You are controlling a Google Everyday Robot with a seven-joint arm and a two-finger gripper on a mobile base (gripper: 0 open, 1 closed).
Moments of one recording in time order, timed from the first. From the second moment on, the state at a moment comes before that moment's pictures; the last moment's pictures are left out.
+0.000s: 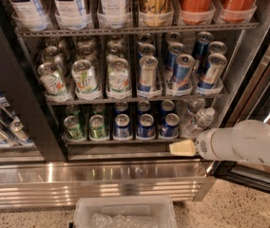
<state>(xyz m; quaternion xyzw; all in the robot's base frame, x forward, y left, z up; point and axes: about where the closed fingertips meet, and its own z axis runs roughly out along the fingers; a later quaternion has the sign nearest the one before) 0.507 -0.184 0.660 -0.13 0.93 0.14 0.30</state>
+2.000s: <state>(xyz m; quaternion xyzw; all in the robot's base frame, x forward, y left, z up) 0.542 -0.191 0.657 -0.05 0.91 0.11 0.39</state>
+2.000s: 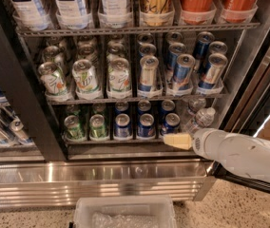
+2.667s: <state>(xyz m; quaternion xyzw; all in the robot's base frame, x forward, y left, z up) 0.559 -0.194 0.653 -0.01 0.90 0.12 0.41</state>
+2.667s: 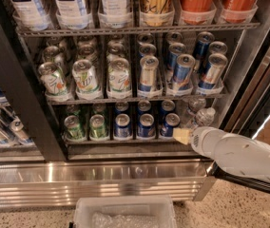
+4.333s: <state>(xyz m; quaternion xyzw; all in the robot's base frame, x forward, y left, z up) 0.574 -0.219 0.640 0.02 0.90 0.09 0.42</state>
